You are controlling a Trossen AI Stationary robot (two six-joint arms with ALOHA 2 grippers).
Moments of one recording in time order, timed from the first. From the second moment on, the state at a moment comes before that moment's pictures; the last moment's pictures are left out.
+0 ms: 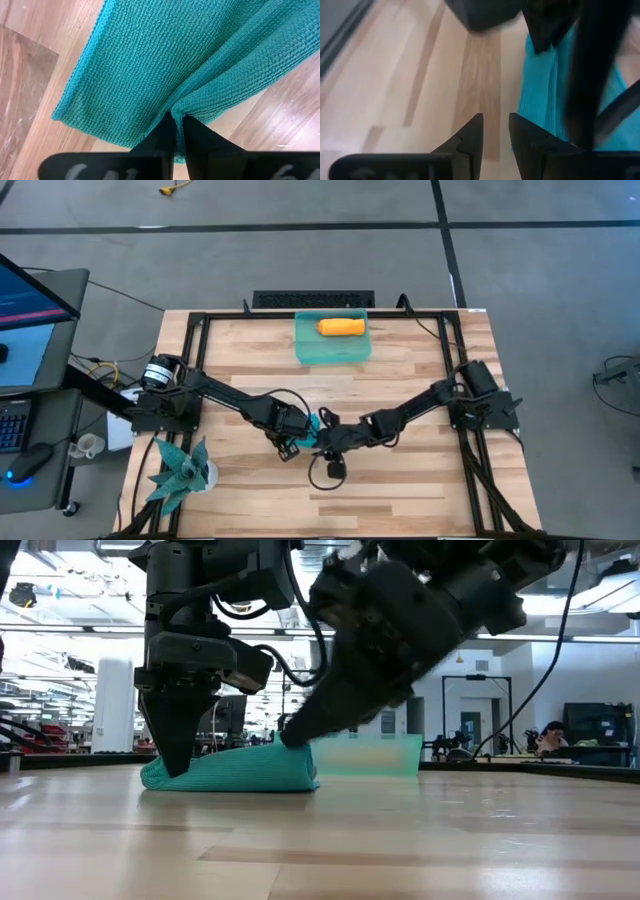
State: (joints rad) left arm -0.21 1.87 1.12 -0.77 0.01 -0.77; right arm 0.32 1.97 1.06 0.25 0.08 0.18
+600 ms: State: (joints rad) left arm -0.21 1.87 1.12 -0.77 0.01 -0.77; right arm 0.23 2.02 1.06 0.24 0.14 0.27
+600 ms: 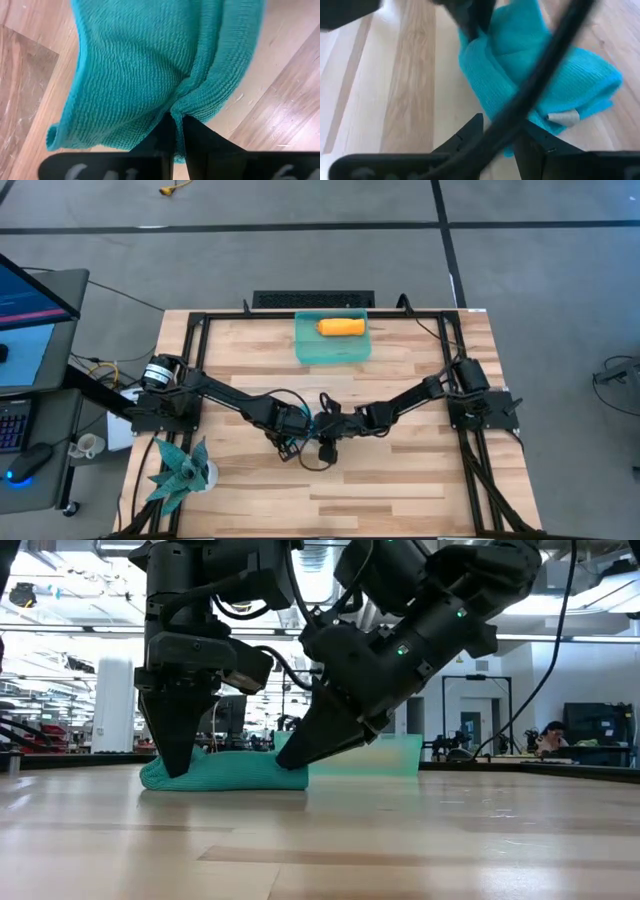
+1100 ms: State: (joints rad) left arm -0.21 1.87 1.12 -0.77 0.02 -0.76; right arm 0.20 2.02 1.06 0.29 0.21 0.33
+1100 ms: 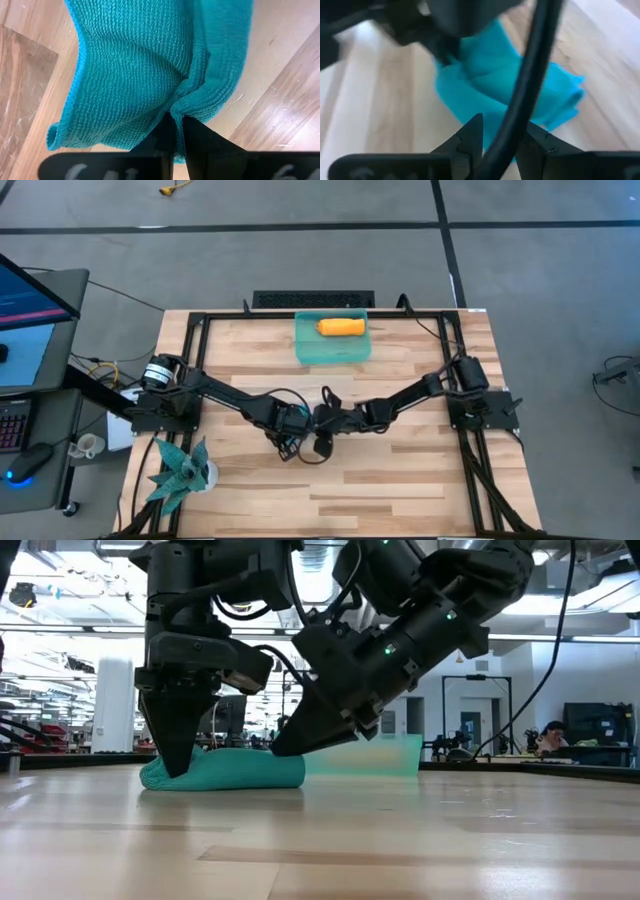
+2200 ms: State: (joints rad) left arm -0.21 1.87 1.12 -0.77 0.06 -0.74; right arm 0.18 2.09 1.07 0.27 0.27 0.34
